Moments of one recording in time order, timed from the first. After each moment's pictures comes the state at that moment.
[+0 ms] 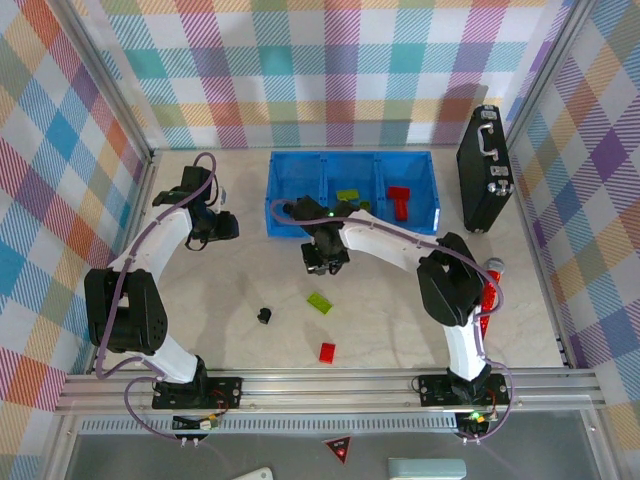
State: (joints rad) left arm -0.06 1.58 1.25 -0.84 0.10 -0.19; right arm 0.86 2.00 1.67 -0.99 -0.02 0.56
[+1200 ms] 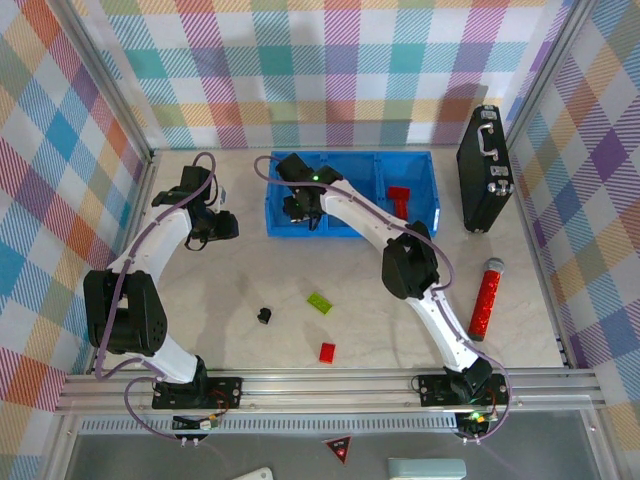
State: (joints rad) left arm -0.06 1.57 1.25 -0.84 0.10 -0.19; right arm 0.76 2.44 2.36 -1.03 0.14 0.38
